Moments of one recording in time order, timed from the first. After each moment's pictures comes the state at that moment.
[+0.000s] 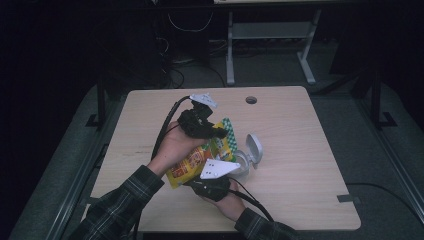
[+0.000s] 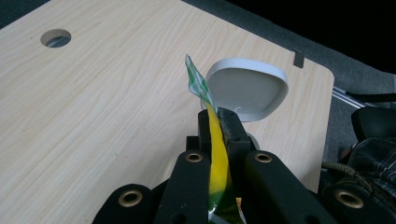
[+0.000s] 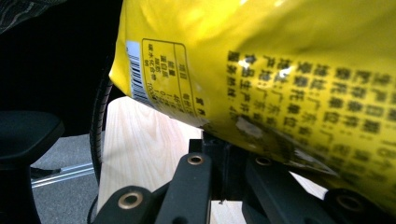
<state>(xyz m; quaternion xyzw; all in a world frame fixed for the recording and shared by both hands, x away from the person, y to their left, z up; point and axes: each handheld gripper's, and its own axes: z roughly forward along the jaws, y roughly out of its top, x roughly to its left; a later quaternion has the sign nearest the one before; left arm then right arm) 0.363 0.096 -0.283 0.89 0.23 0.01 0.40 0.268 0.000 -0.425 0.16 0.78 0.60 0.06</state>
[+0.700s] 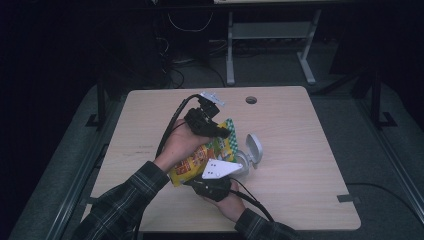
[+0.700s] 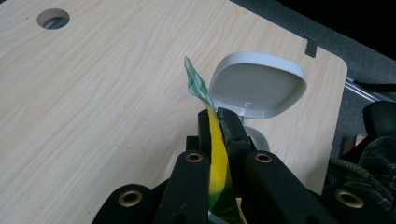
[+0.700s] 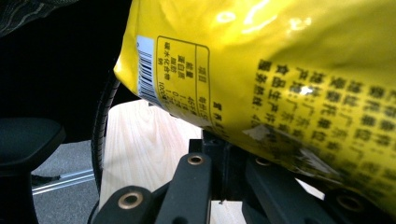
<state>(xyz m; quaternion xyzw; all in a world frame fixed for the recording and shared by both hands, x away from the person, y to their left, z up) 0.372 0.080 -0.286 0.90 0.25 0.01 0.36 0.267 -0.003 -0.424 0.17 0.77 0.61 0.06</state>
